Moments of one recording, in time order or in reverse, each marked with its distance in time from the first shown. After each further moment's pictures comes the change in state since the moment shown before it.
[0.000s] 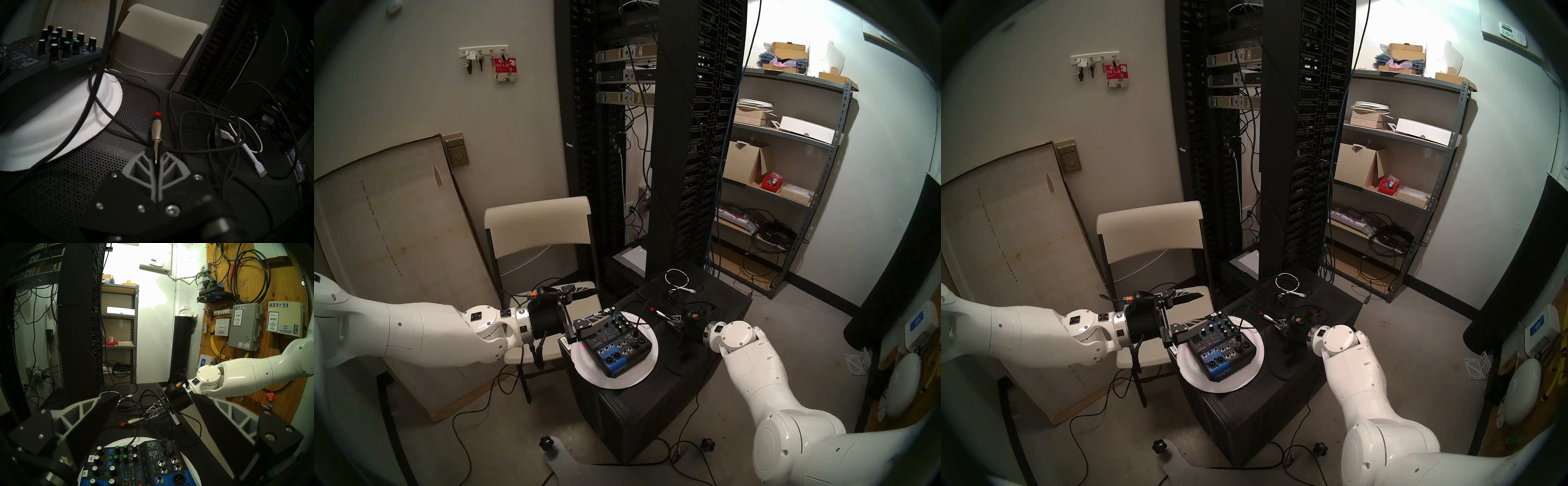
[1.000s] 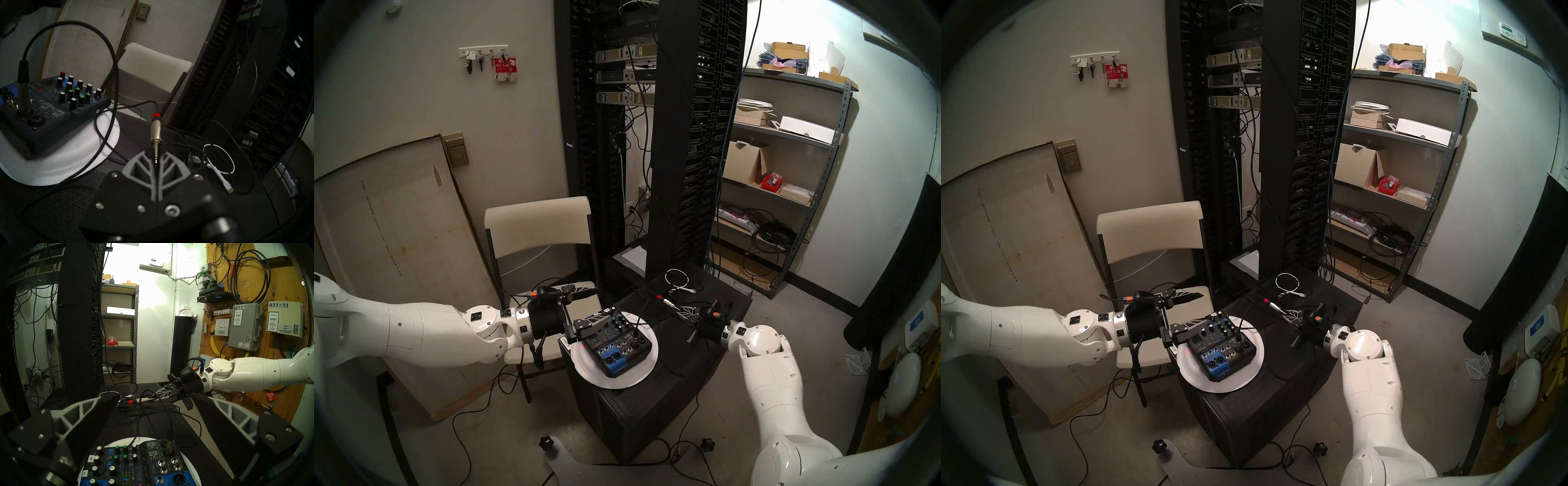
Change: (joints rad) left arm 0.000 0.000 0.000 0.000 0.000 0.000 0.000; right arm -0.166 -0.028 0.139 -0.330 0.182 -0.092 0.224
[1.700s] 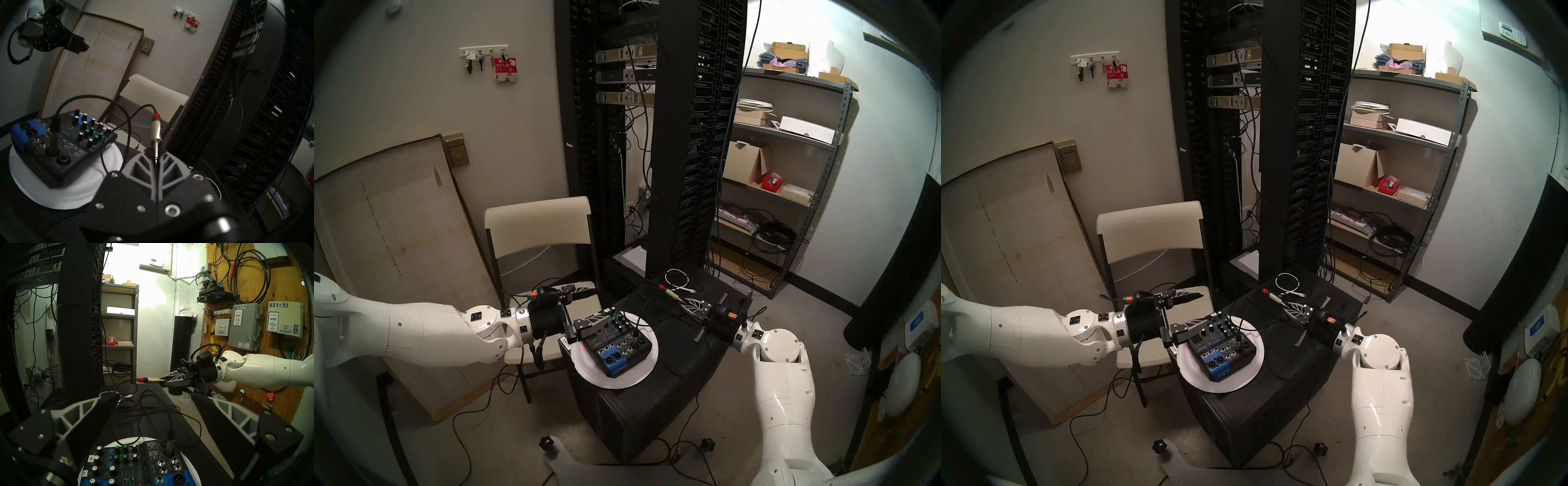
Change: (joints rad) left arm 0.000 0.000 0.000 0.000 0.000 0.000 0.000; right arm -0.131 -0.053 0.055 -0.283 0.164 -0.029 0.184
